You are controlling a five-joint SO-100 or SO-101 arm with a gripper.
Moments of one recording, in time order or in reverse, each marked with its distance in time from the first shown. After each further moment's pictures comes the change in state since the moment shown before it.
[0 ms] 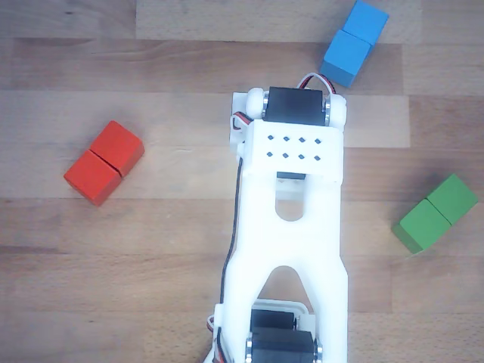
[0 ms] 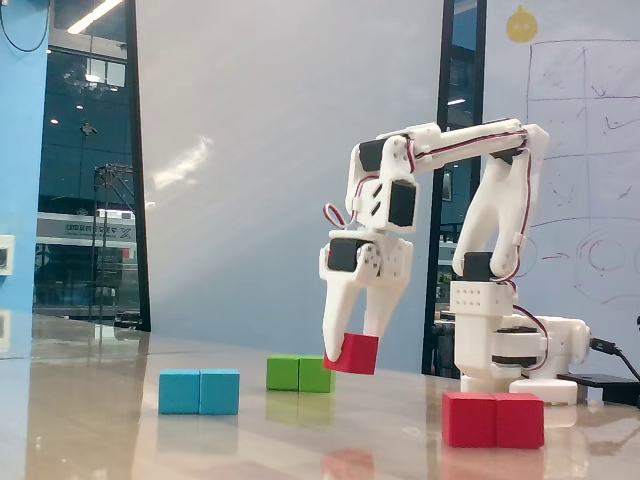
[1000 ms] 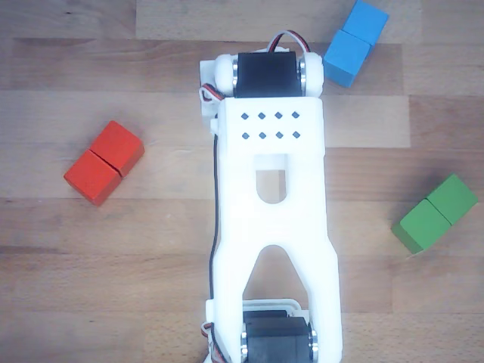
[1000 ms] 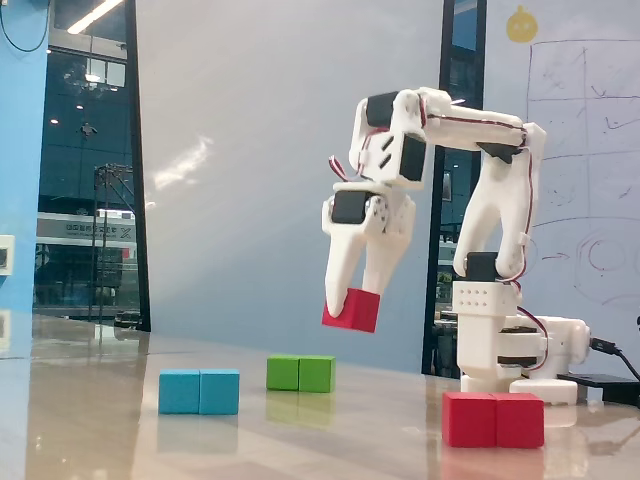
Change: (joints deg) arm -6.3 -3.8 -18.6 12.7 -0.2
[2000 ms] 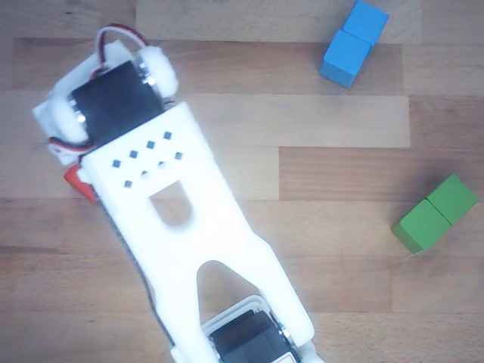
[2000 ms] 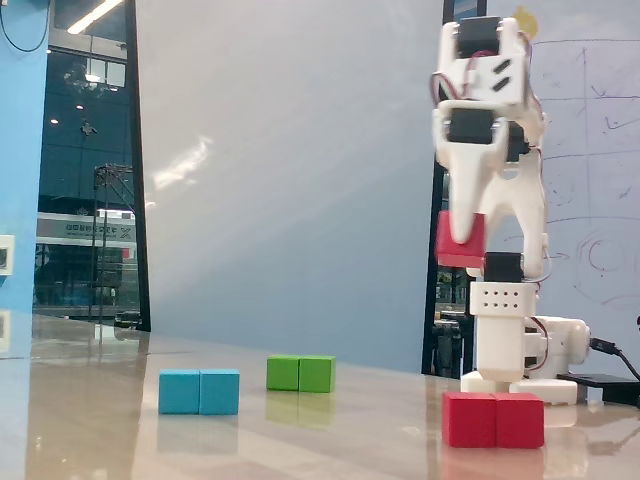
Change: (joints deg) arm -30.3 -1.1 -19.8 13.4 0.5
